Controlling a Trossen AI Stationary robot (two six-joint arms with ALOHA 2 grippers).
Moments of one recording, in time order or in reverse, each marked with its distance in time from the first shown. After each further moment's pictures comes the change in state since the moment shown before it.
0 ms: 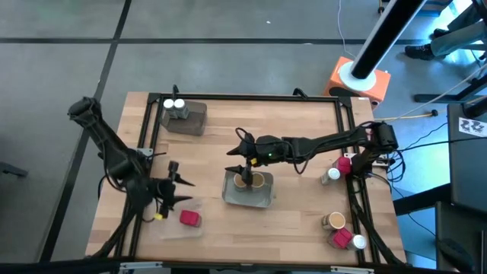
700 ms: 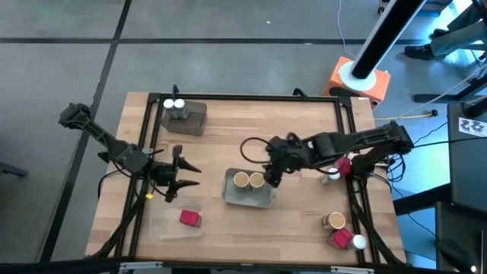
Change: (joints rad) left arm 0.288 -0.240 -0.237 0.601 0.273 0.661; right arm 0.191 -0.132 0.451 -1.266 0.341 0.517
